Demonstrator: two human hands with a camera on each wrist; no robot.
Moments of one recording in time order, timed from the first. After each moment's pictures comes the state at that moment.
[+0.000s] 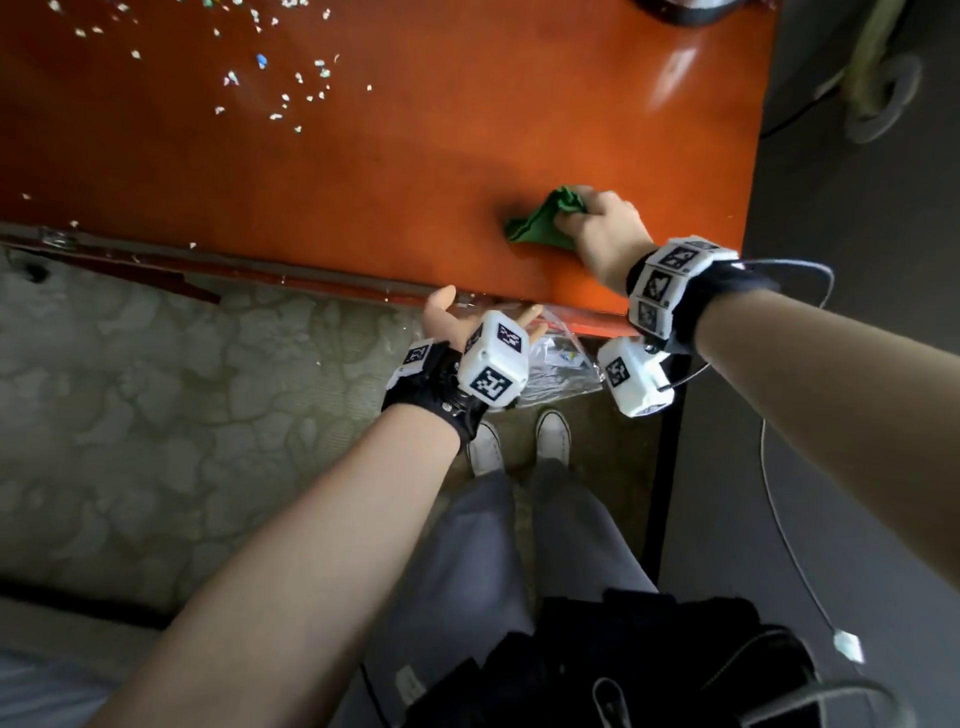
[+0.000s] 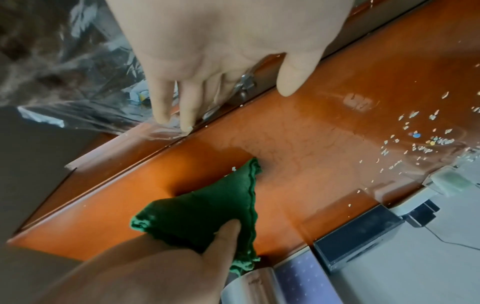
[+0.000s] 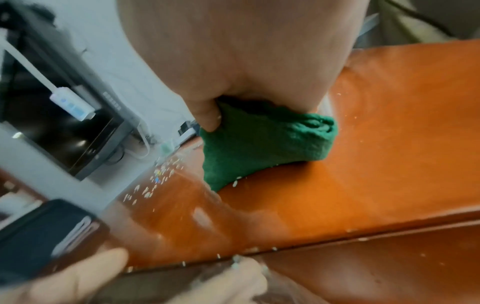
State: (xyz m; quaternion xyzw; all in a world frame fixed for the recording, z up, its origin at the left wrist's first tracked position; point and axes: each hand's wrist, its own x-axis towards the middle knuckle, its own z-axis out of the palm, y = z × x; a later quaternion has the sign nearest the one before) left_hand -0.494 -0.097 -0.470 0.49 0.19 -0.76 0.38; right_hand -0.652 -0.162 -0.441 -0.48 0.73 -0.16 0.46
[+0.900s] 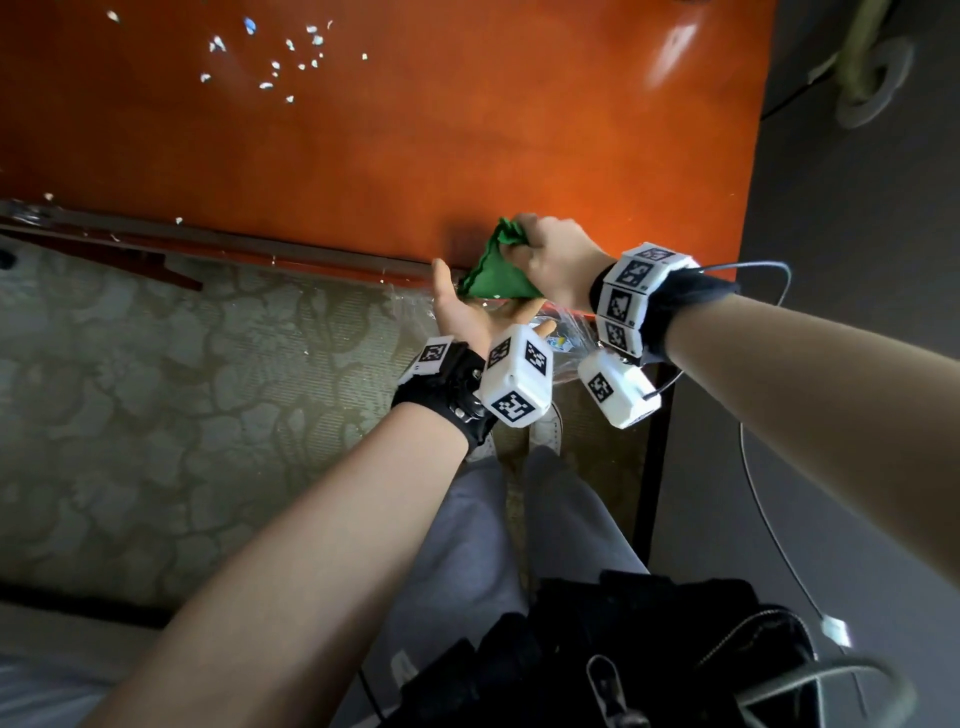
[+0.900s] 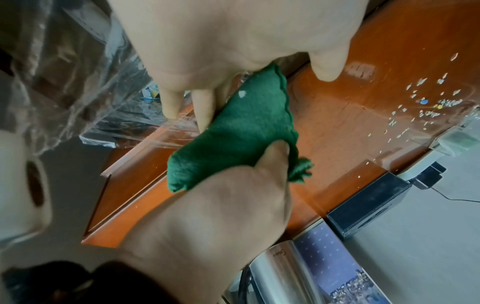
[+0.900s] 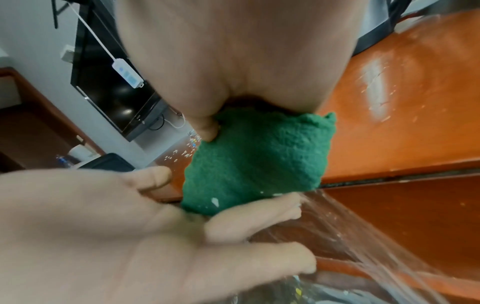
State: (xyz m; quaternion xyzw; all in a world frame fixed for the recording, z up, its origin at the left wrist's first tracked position) left_hand -0.512 -0.078 -0.469 0.49 0.17 -0.74 0.43; right_hand -0.610 -0.129 -0.433 -0.64 0.64 -0.04 0.41
